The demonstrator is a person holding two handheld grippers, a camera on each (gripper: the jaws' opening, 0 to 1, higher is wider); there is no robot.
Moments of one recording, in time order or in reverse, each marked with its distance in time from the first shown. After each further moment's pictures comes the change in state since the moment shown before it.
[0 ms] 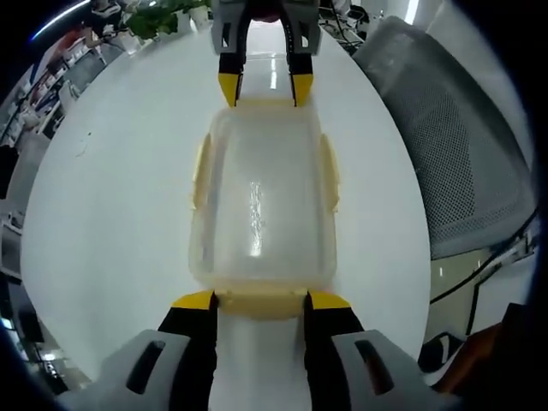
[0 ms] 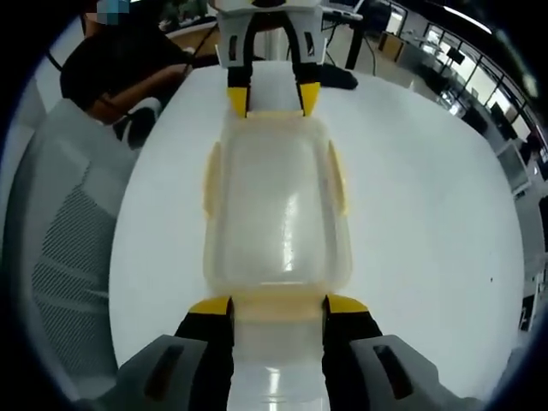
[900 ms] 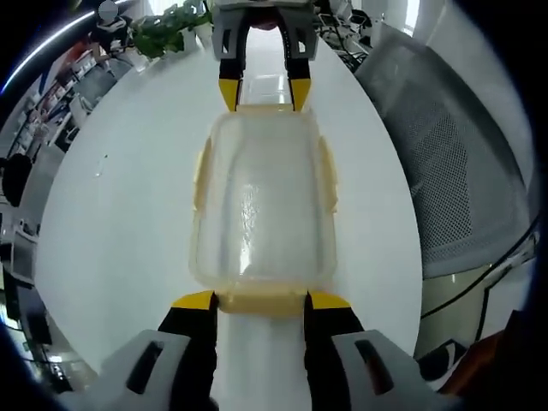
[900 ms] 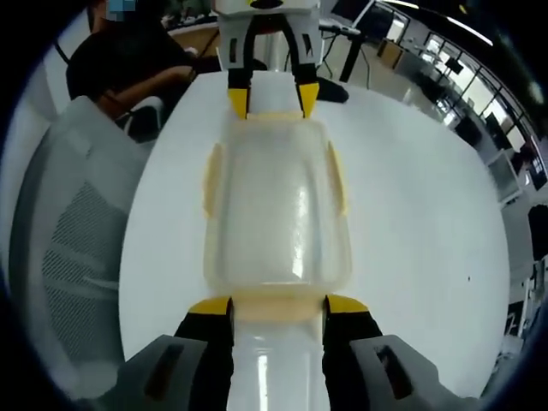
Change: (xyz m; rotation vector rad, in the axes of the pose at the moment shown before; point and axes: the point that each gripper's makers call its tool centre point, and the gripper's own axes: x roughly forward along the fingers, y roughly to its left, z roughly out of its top) left arm -0.025 0.002 0.030 0.011 -0.050 0.068; right arm -0.042 -0.002 -0.005 -0.035 -0.004 -0.051
